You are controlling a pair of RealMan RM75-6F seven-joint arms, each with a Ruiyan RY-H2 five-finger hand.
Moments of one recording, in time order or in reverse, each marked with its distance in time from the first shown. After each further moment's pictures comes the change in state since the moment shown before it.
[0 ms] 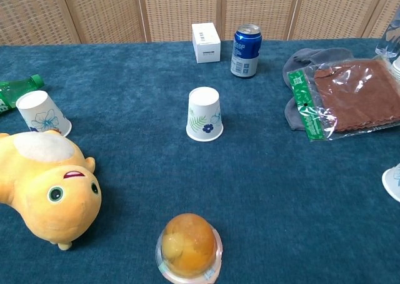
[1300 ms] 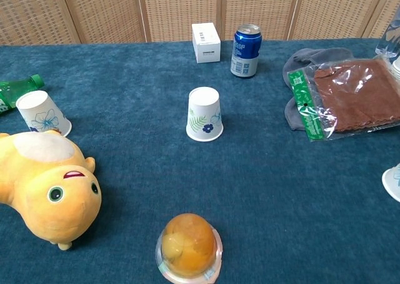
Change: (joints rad) left arm 0.129 0.011 0.117 0.021 0.209 0.158 -0.069; right arm 0.248 -0.075 -0.052 0.031 -0.045 -0.068 0.054
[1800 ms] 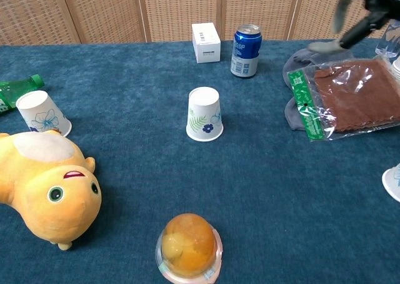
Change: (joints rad) left arm 0.002 0.020 -0.008 0.024 -0.002 0.019 -0.047; right arm 0.230 -0.065 0.074 -0.190 0.147 -0.199 -0.255
